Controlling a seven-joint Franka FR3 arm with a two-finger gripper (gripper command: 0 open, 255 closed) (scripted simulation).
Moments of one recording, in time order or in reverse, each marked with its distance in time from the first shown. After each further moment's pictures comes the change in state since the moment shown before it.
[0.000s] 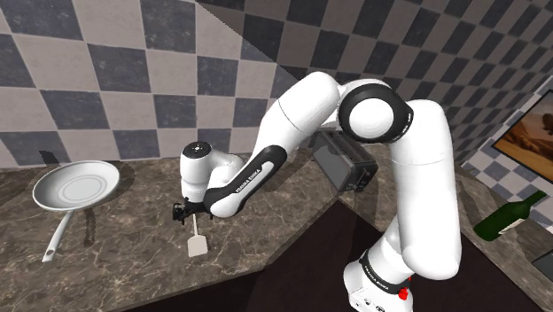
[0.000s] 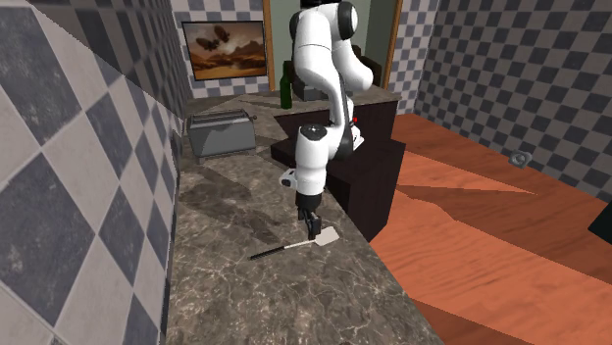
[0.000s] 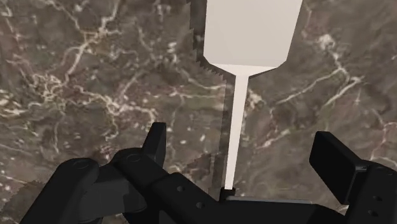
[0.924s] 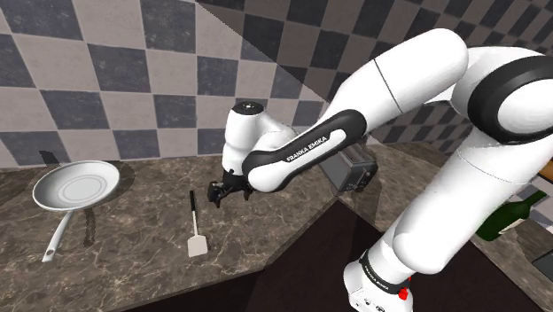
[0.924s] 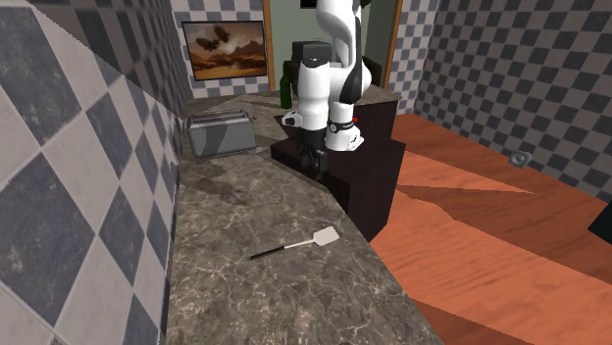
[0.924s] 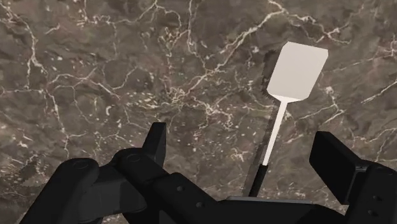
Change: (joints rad) arm -0.231 -0.587 0.202 -0.425 0.368 -0.122 -0.430
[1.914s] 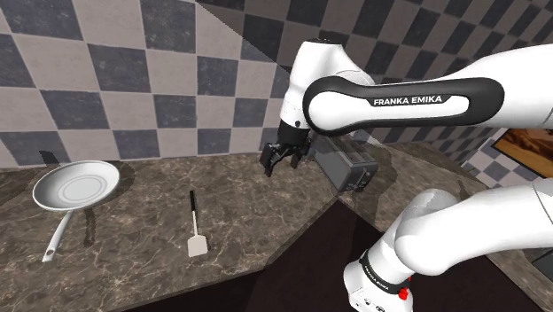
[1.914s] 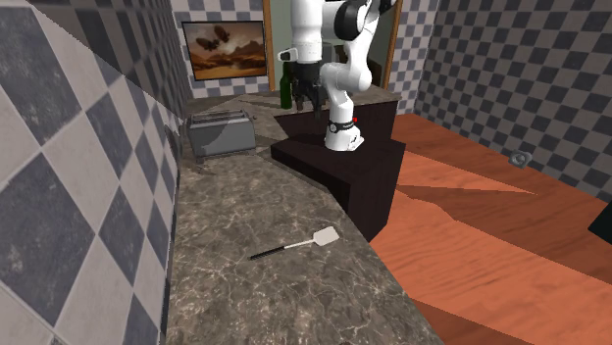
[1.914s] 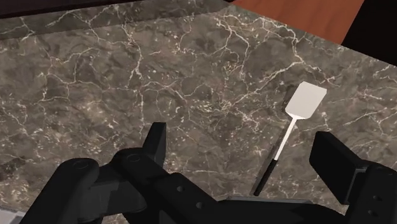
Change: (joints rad) arm 0.042 -0.598 -0.208 -0.121 0.244 -0.480 -0.470
